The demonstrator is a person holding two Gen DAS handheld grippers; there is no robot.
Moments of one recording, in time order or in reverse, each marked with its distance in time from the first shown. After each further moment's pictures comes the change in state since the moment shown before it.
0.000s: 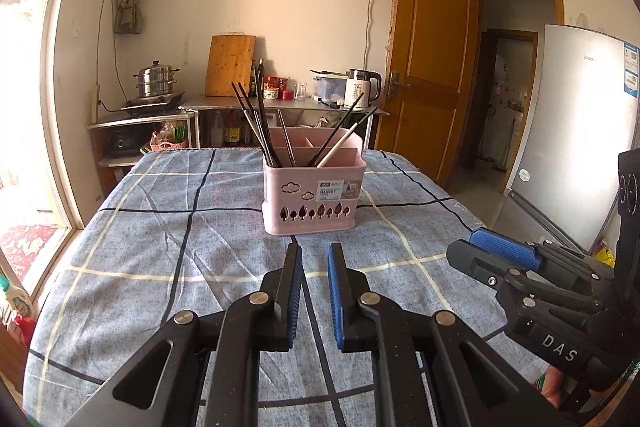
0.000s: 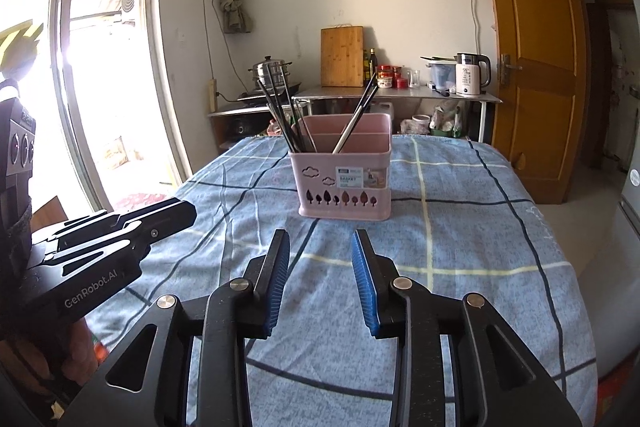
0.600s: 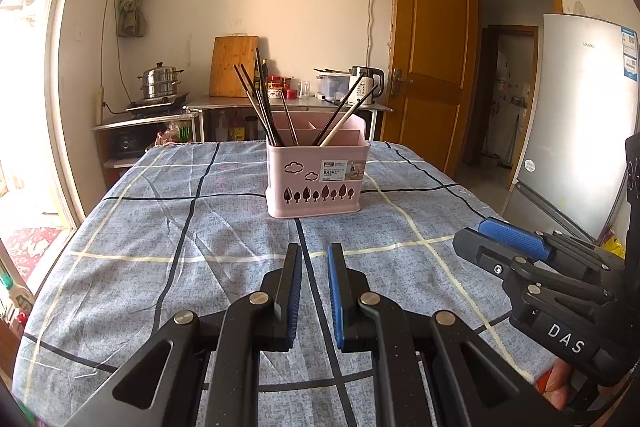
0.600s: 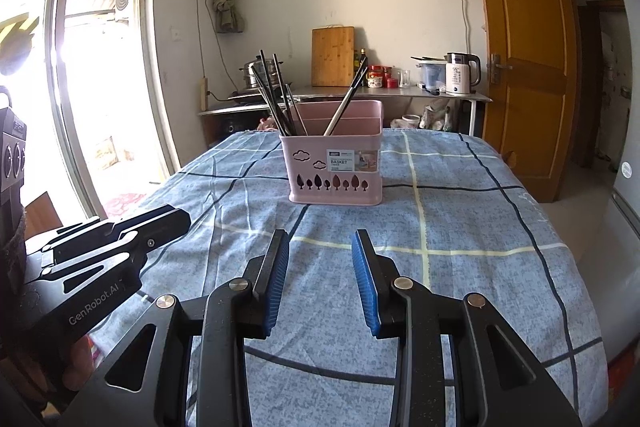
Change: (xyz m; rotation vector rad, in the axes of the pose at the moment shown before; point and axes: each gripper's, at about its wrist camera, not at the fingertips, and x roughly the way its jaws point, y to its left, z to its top) left arm 0.004 -0.002 -0.033 0.017 -0.013 0.027; right arm 0.000 0.003 -0.026 -0.003 -0.016 -0.042
